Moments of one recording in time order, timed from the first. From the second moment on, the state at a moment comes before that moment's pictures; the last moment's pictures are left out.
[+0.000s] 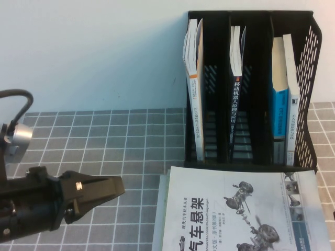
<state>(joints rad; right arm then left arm) -0.07 1.33 -0.63 0.68 0.74 -0.68 -0.05 0.99 -0.58 -1.39 0.92 0.71</state>
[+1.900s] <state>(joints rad) 0.19 1.48 -0.64 0.88 0.58 -0.83 0.13 1.88 -0.70 -1.46 1.18 1.02</state>
